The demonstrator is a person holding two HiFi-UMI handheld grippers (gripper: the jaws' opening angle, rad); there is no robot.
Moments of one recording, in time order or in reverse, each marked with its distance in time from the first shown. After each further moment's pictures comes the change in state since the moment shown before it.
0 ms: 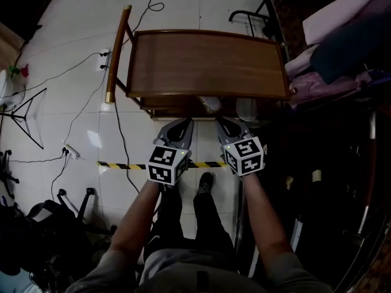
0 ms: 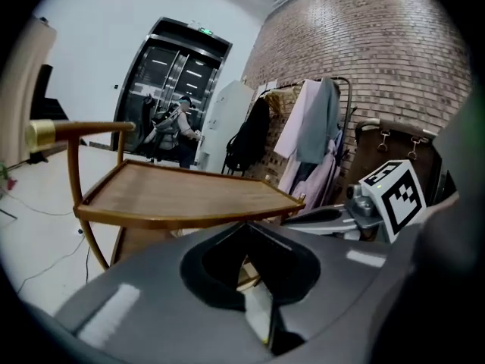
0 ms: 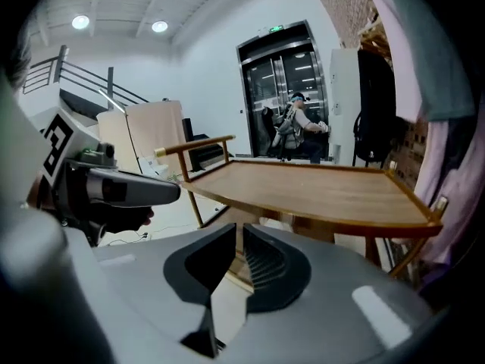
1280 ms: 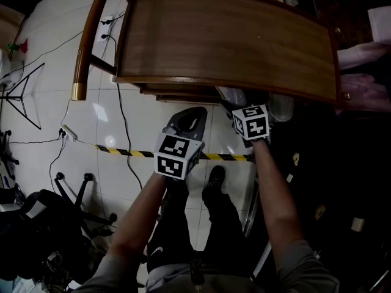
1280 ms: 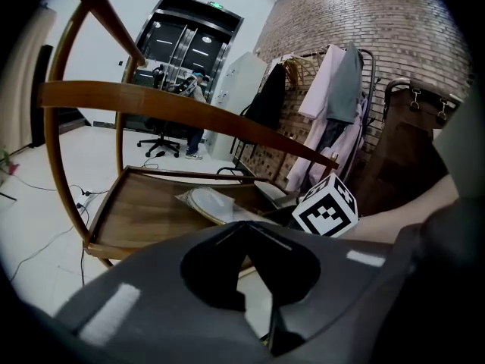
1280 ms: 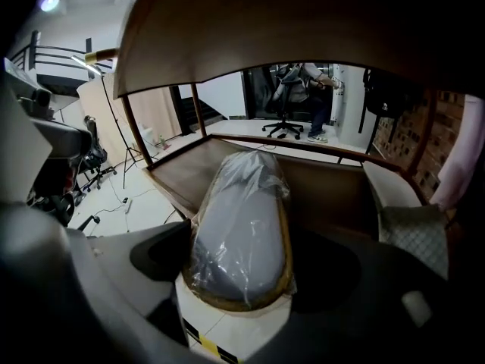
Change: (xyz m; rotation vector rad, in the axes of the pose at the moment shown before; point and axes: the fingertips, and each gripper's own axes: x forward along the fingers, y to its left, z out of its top) left arm 0.097 0.081 -0.127 -0.040 0.142 0.035; right arm 0.201 -0.093 -0.164 0.012 0.267 -0.028
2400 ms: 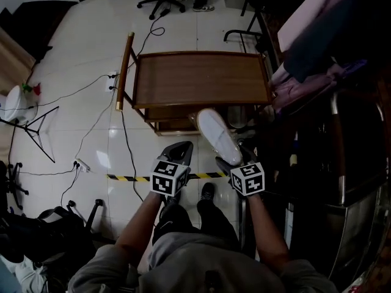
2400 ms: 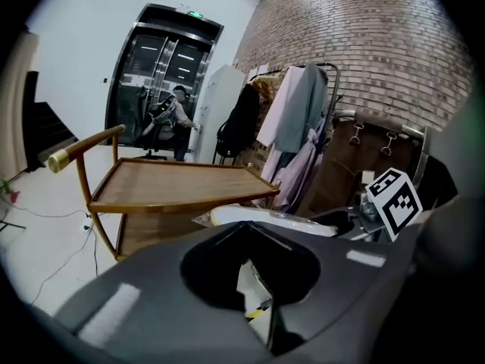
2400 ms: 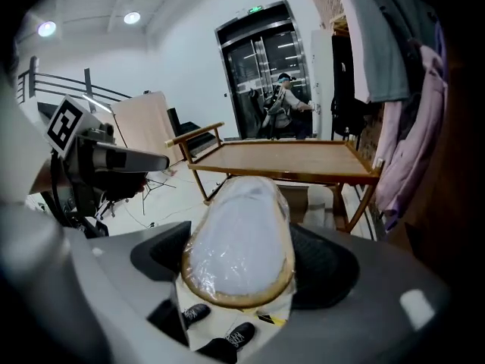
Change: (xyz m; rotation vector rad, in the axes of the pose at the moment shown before) left arm -0.180 -0.154 0.091 0.085 0.008 -0.054; right arm -0.344 0.096 0.009 0.131 -0.114 -0.015
